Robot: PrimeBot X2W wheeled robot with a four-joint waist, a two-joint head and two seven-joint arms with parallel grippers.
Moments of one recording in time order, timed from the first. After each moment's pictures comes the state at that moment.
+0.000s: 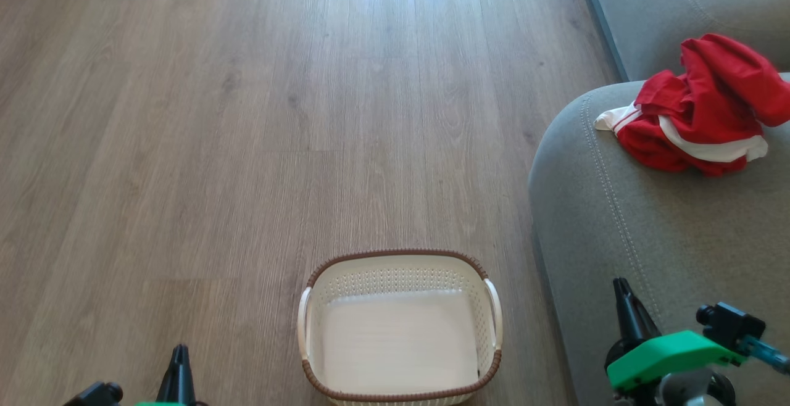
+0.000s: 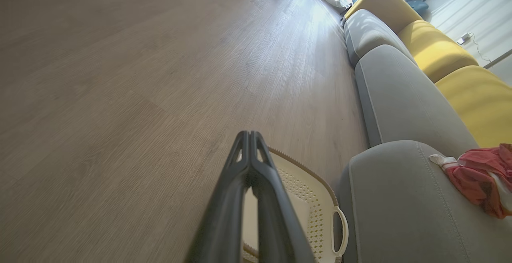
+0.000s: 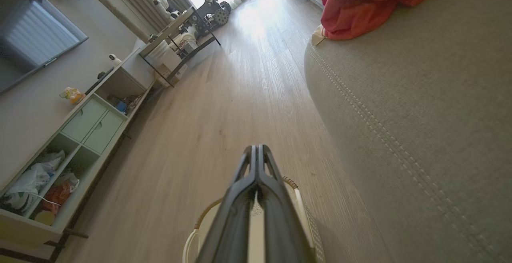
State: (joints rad) left arm 0.06 0.21 -0.26 0.28 -0.89 0.15 -0.14; right arm 0.00 -0.05 -0.01 0.41 0.66 0.13 -0.14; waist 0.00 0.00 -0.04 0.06
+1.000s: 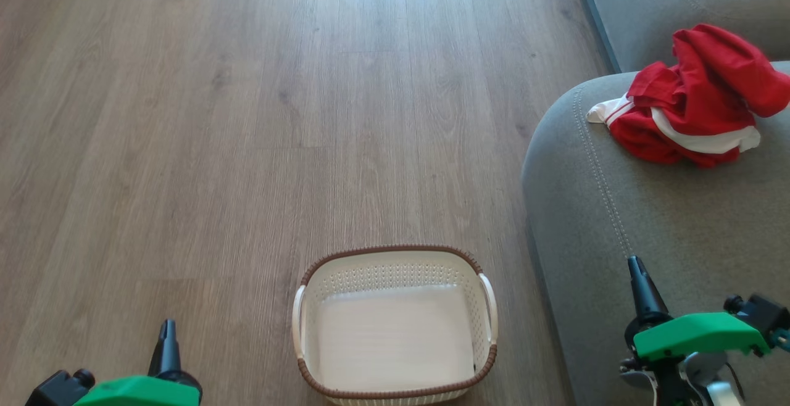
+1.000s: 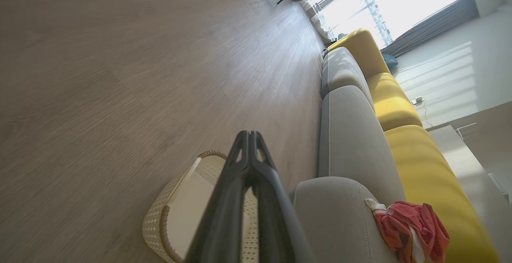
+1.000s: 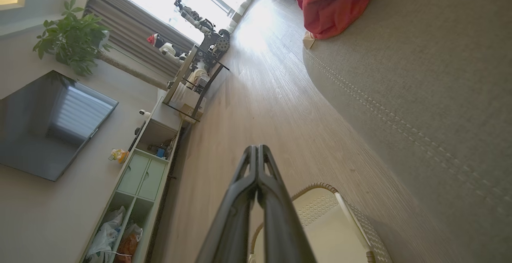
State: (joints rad) left arm 0.01 0.16 -0.15 0.24 -1.13 0.09 -0.06; right arm -0.03 -0.05 -0.05 0.38 0.97 0.13 -0.06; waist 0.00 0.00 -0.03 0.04
